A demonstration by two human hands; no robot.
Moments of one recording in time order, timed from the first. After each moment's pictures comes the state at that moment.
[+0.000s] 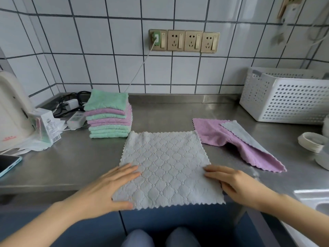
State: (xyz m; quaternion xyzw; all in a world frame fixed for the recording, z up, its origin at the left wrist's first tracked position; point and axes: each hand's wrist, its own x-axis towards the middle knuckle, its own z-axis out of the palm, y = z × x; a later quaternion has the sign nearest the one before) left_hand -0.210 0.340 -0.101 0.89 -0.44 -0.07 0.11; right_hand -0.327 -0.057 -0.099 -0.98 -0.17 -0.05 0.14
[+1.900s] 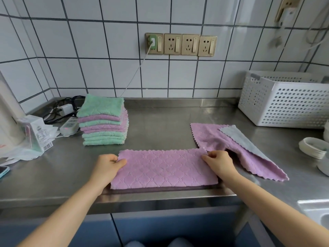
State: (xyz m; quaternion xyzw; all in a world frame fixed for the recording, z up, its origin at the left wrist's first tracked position) left_hand -0.152 0.282 -0.091 0.87 -0.02 0.01 0.49; right_hand -0.238 -0.029 -0.087 -0.85 0.26 -0.11 0.43
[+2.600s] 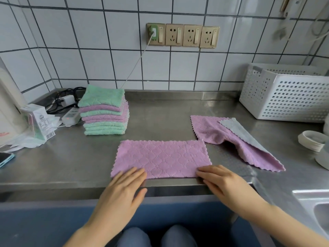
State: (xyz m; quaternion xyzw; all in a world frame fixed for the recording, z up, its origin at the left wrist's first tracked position) left_hand -0.258 0.280 -0.121 0.93 -0.32 0.13 0.12; right_hand -0.329 -0.027 -0.104 -0.96 -0.15 -0.19 0.11
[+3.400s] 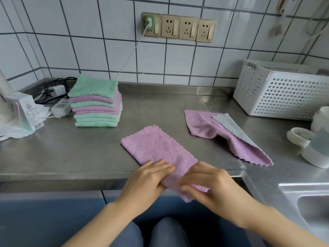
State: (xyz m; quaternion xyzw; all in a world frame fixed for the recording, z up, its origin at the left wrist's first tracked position) left_hand -0.257 0.207 -0.125 0.85 -0.44 0.10 0.25; right_hand -0.361 0.014 -0.056 -0.92 -0.26 -0.17 0.23
